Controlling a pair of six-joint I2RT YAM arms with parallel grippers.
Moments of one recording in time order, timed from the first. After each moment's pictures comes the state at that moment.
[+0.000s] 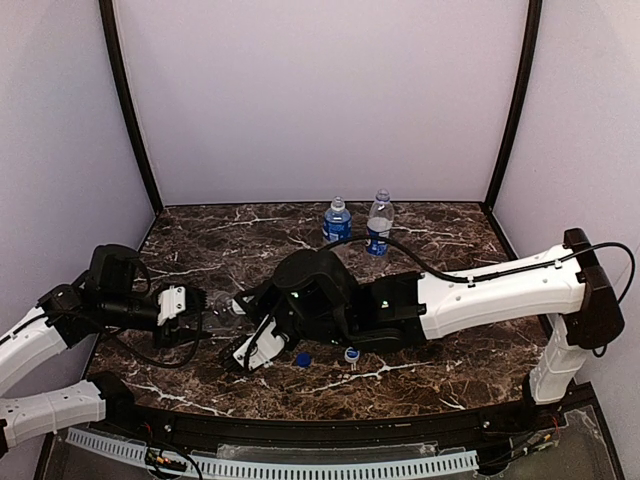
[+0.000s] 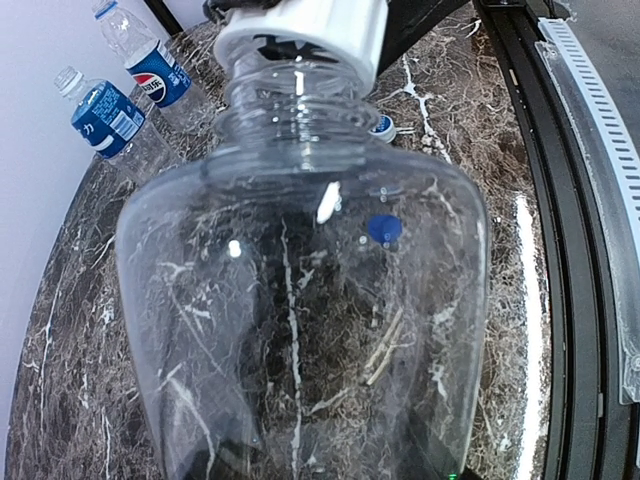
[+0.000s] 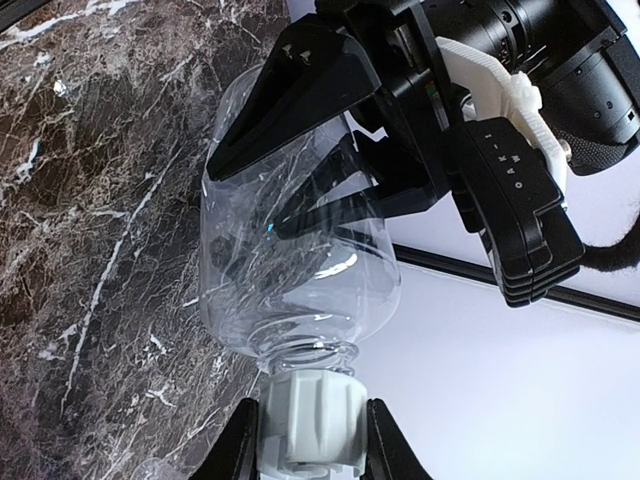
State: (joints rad) left arm -0.53 0.68 0.59 -0.62 0.50 0.78; right arm 1.41 1.78 1.42 -0.07 0.32 -1.49
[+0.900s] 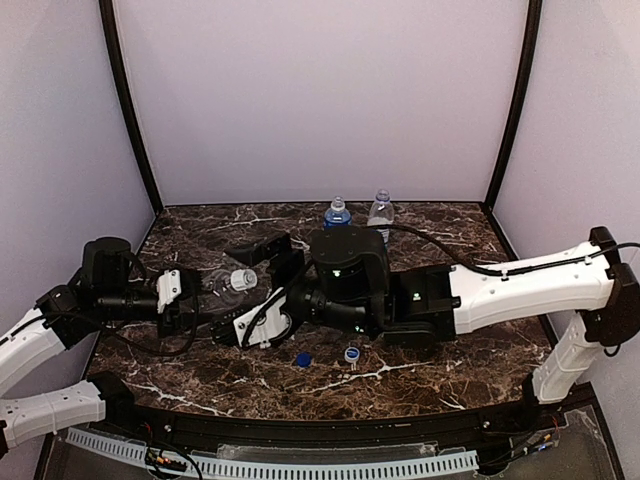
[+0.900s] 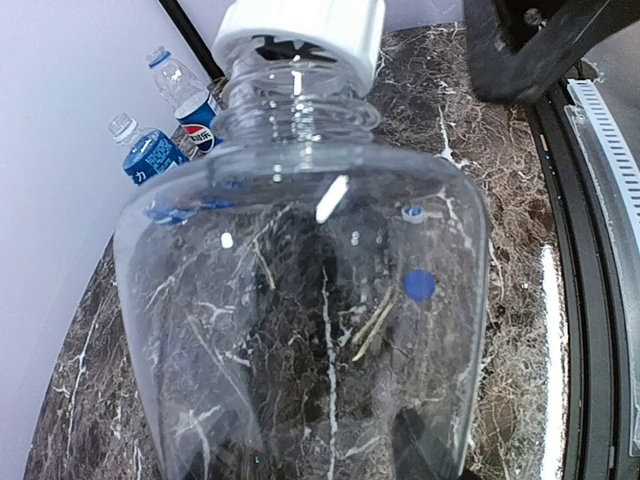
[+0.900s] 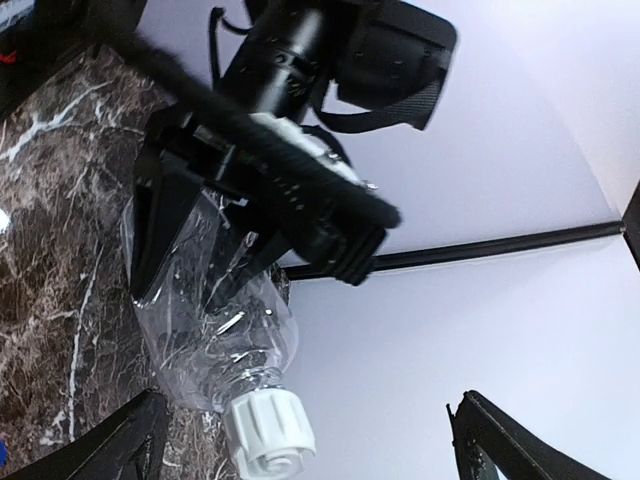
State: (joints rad) left arm -0.54 0.66 0.59 -0.48 0.50 0.69; right arm 1.42 1.68 1.35 0.12 0.27 -1.31
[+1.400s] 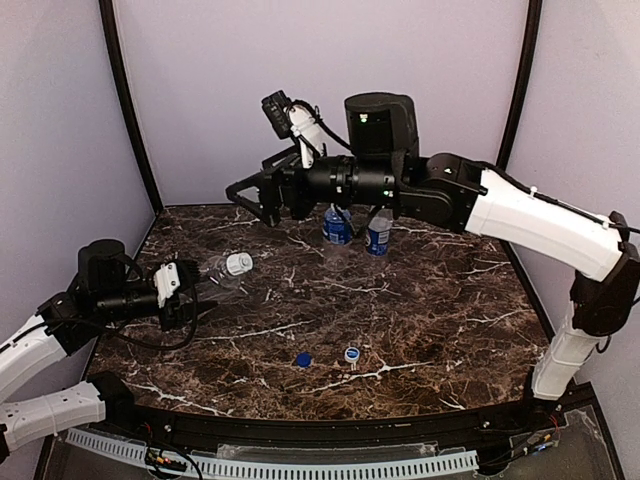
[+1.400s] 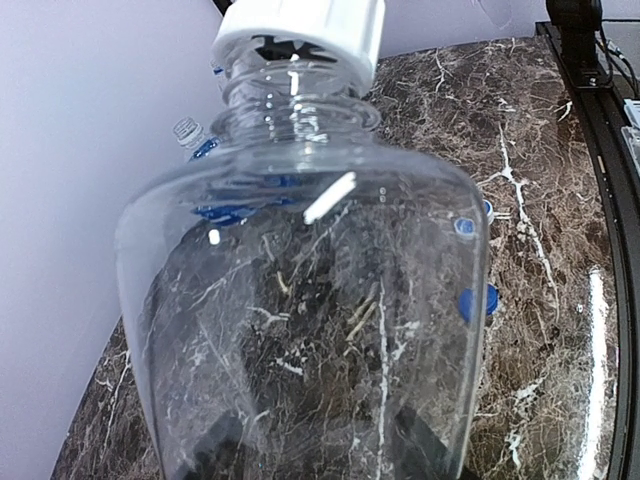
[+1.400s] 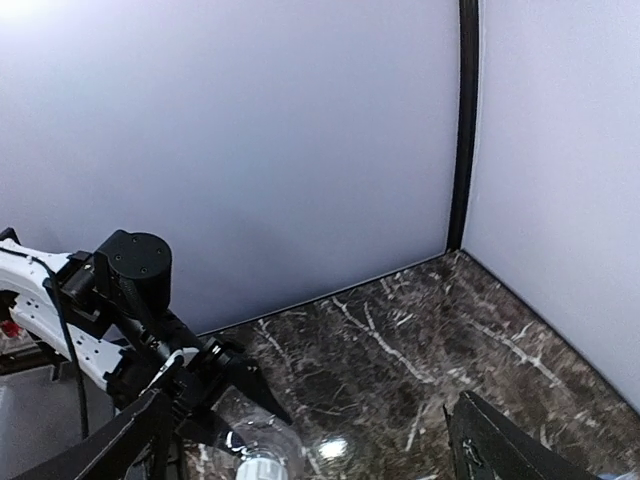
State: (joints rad) left arm -0.54 0.63 0.55 -0.33 0.41 0.64; right arm 1.14 1.69 1.80 -0.23 -0.11 0.02
